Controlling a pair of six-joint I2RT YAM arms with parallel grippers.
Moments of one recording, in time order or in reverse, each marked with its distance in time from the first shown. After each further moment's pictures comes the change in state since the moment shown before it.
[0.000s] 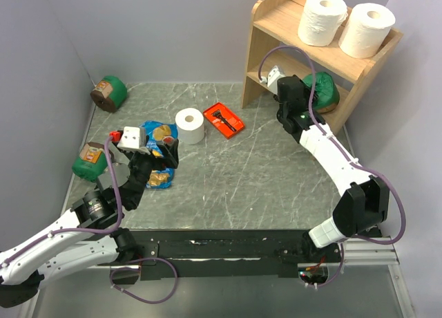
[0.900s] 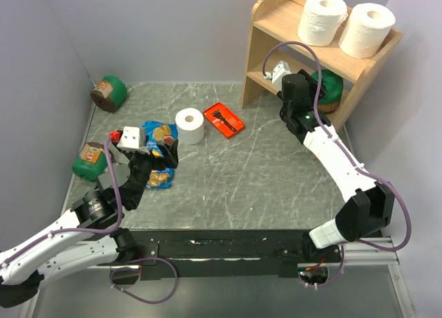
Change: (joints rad) left arm 0.000 0.000 0.000 0.000 -0.008 0.000; right arm -0.001 -0.040 0.022 0.001 0.056 -0.042
